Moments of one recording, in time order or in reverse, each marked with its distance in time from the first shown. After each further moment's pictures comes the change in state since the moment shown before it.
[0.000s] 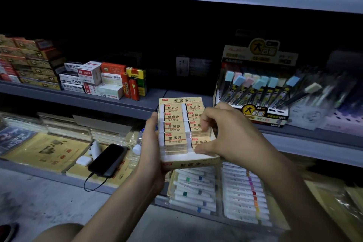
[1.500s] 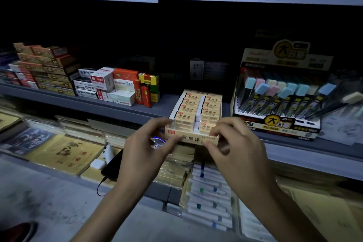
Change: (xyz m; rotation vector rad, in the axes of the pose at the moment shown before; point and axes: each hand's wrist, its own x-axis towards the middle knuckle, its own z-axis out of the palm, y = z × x) left_hand 0.035 0.013 -0.058 1.012 0.194 0.722; right_hand 0.008 0.007 0.056 0.132 0.384 -0.069
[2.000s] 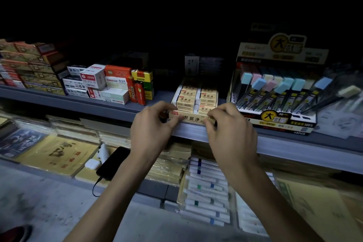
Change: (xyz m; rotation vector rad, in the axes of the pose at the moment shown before) left_hand 0.055 -0.016 0.034 0.149 0.033 0.000; right_hand 0.033 0.014 0.031 -0.283 0.175 0.056
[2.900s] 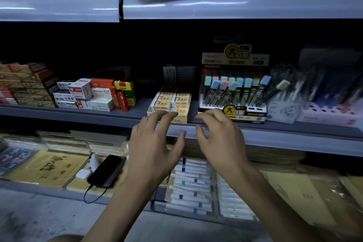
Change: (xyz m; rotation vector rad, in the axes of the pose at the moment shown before) left_hand -0.077 0.074 -0.009 0.252 0.028 0.338; right_hand -0.032 0.034 -0.052 0.101 -0.070 -0.045
